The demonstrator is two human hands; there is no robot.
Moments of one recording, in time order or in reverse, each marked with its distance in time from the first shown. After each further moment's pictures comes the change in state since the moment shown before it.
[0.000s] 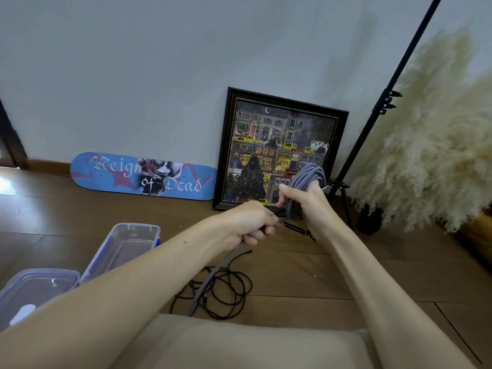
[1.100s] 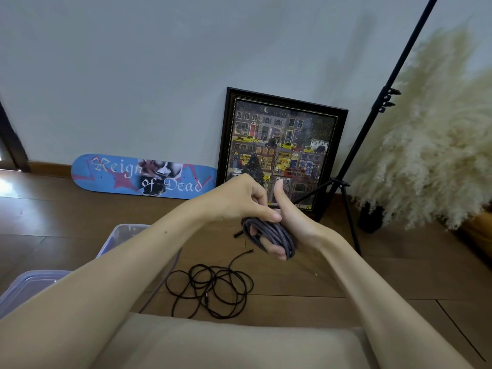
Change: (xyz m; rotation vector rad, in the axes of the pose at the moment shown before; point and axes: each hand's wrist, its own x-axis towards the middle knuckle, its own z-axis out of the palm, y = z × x) left_hand -0.022 0.021 -0.031 0.515 0.074 0.473; right_hand -0.009 0.008 0.017 -0.081 -0.740 0.340
